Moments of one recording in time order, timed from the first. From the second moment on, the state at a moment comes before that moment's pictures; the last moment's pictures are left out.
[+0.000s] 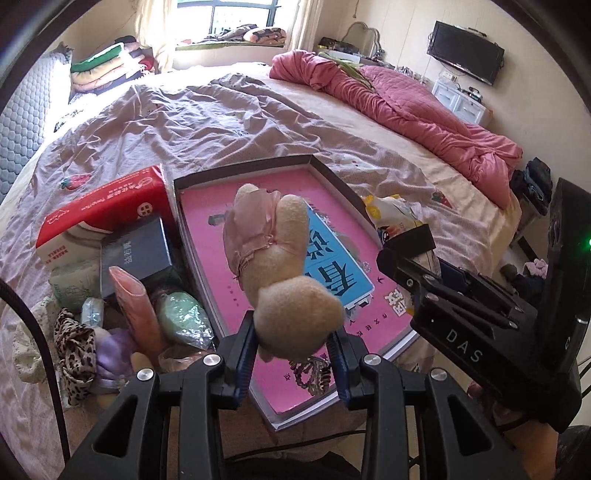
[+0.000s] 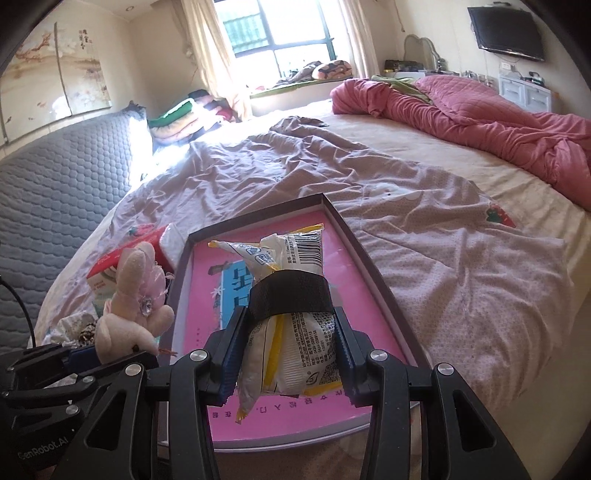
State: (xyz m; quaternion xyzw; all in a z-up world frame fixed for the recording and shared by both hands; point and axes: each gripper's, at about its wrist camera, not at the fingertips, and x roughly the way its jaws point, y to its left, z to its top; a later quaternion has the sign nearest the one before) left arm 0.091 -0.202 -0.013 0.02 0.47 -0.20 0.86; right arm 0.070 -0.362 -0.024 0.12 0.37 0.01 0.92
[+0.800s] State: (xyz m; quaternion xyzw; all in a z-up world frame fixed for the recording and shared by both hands) left arm 0.098 -0.237 -0.058 0.07 0.53 -0.22 0.82; right arm 0.088 -0.383 -0.076 0.14 0.44 -0.01 0.89
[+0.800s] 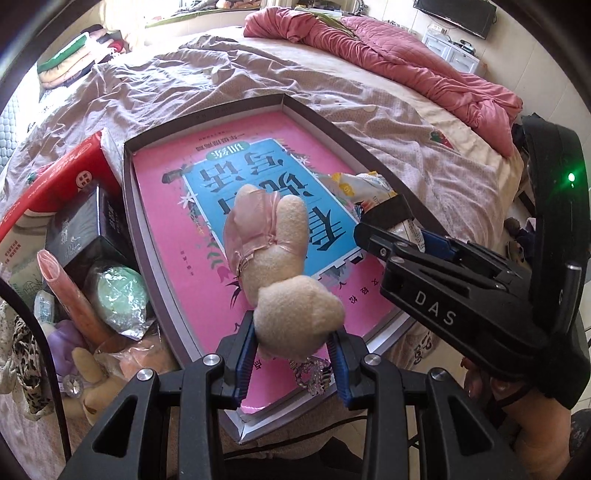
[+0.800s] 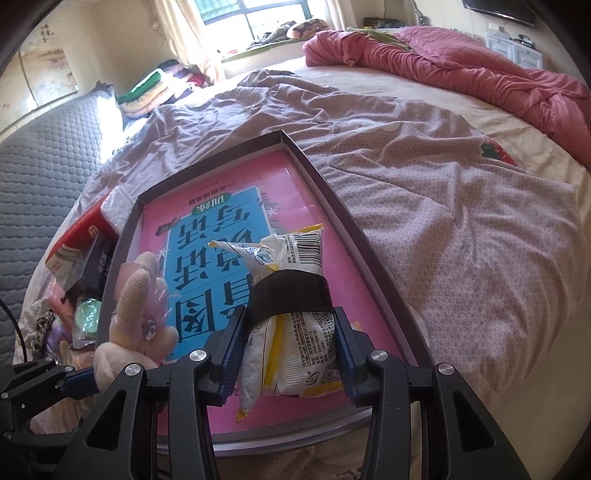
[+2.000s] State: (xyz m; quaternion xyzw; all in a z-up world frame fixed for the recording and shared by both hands) left arm 0.094 -0.219 -0.062 0.04 0.55 -0.20 0.81; right arm 0.077 -0.381 -0.055 0.14 0.43 -0.01 0.89
